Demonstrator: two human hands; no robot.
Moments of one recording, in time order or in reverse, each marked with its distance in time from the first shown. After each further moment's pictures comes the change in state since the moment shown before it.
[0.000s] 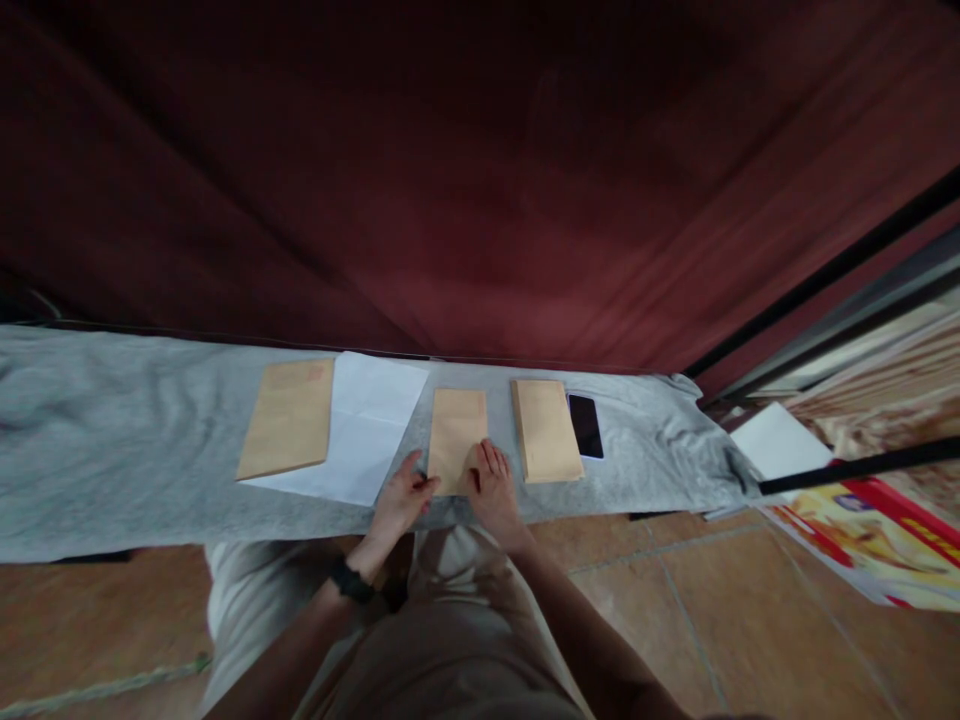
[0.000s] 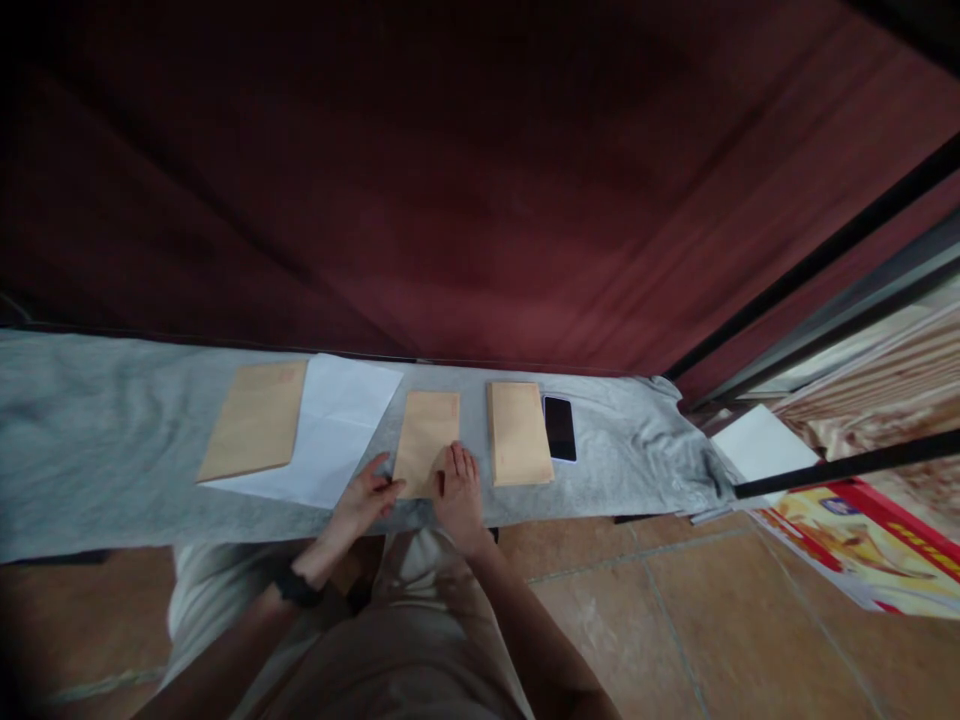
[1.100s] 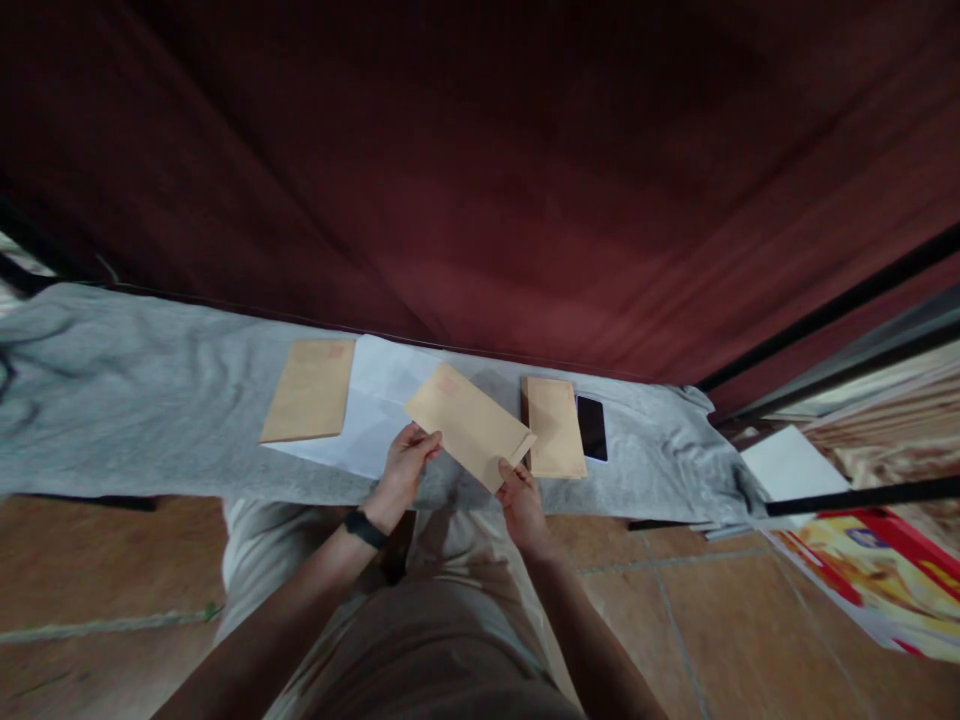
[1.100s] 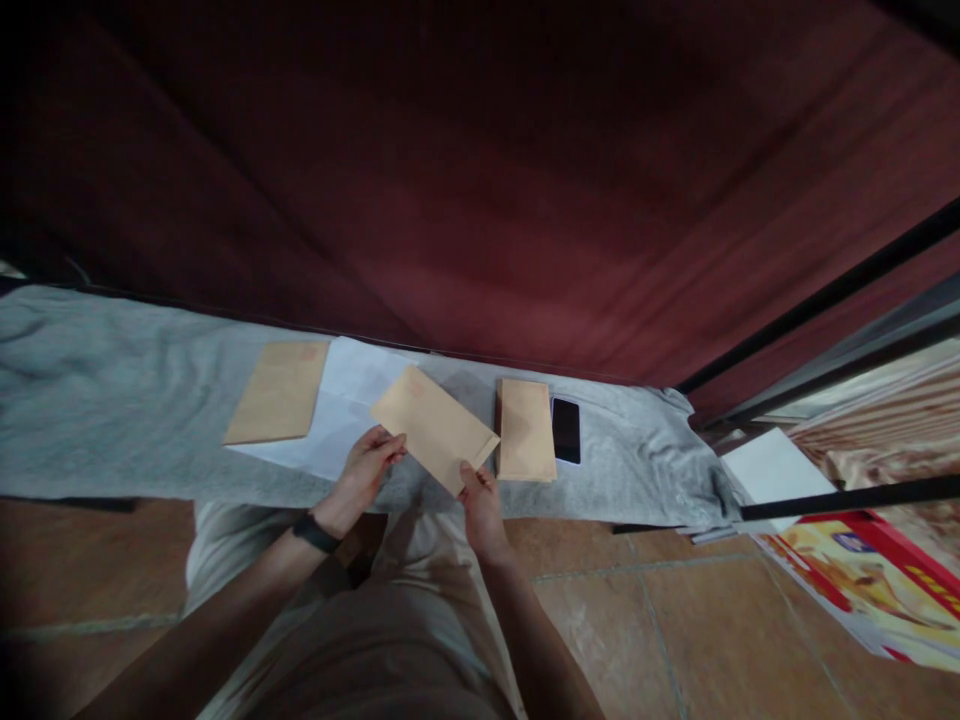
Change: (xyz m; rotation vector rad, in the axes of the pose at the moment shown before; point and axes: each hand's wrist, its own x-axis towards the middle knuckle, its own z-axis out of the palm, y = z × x) left_hand 0.003 0.037 0.005 -0.625 0.238 0.065; right_hand -0.015 -0.022 -0.058 1.395 0.028 0.638
